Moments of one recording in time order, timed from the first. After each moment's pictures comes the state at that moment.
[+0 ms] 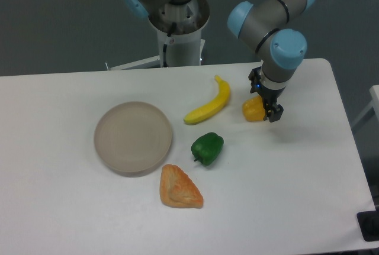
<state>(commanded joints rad) 2.47 -1.82 -1.87 -1.11 1.61 1.94</state>
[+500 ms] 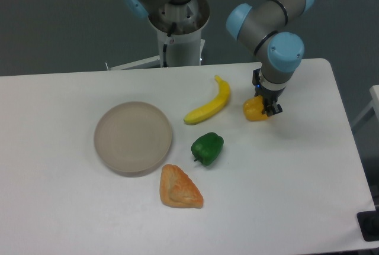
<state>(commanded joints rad) 2.47 -1.81 -1.86 -1.12 1.69 1.93</state>
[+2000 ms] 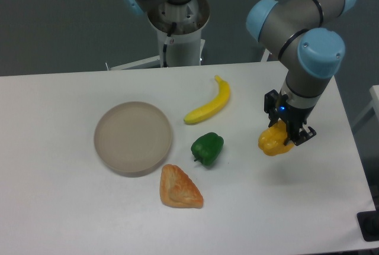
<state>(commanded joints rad) 2.37 -1.97 -1.34 -1.38 1.54 1.59</state>
